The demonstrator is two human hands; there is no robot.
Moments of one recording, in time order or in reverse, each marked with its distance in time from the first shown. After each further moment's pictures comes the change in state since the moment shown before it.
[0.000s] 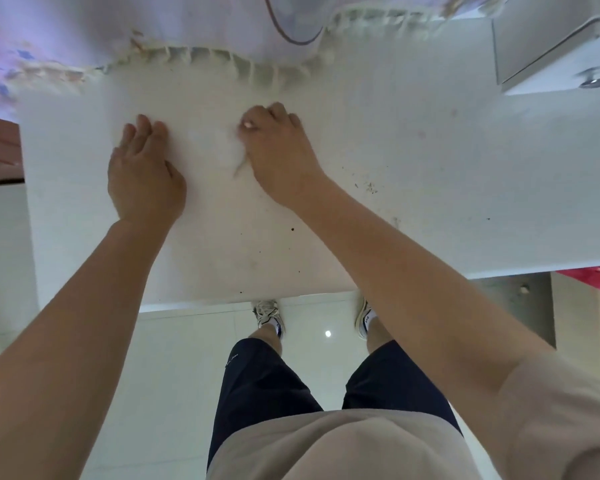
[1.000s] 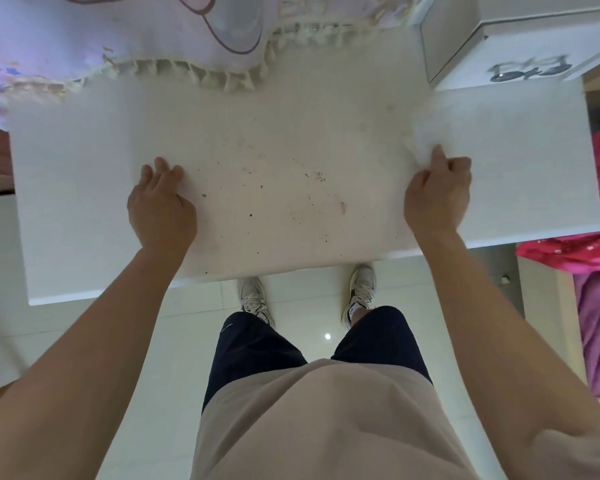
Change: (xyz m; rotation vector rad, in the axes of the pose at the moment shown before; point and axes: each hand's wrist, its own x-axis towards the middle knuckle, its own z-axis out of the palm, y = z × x) left_hand -0.070 0.060 0.004 -0.049 0.145 0.077; right_hand -0.187 0.176 -0.045 0.097 0.250 0.909
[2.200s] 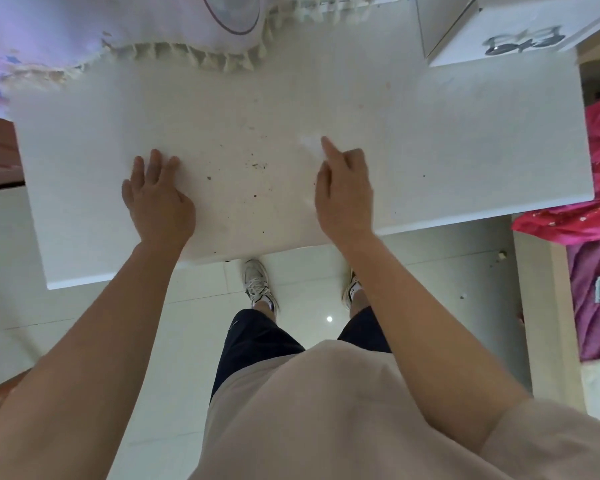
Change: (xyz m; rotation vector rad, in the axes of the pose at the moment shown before) left_hand -0.015 -0.021 -0.010 0.087 -0.245 -0.103; right_hand -0.089 -0.095 0.014 0.340 -0.098 -0.299
